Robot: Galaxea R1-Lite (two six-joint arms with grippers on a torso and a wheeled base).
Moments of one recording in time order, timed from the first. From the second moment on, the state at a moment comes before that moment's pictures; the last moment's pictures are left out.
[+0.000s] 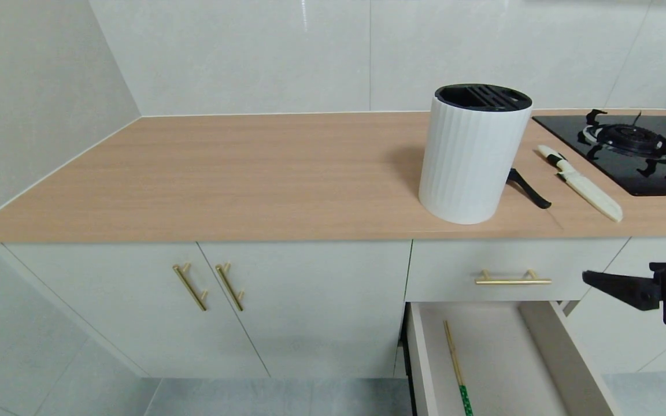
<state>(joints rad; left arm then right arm) 0.00 0.00 0.00 0.00 -0.01 0.01 0.31 1.15 -0.74 0.04 -0.12 0.07</state>
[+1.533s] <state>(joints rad) 0.00 0.00 0.00 0.00 -0.01 0.01 -0.02 1.95 -1.18 -0.50 0.22 -0.14</state>
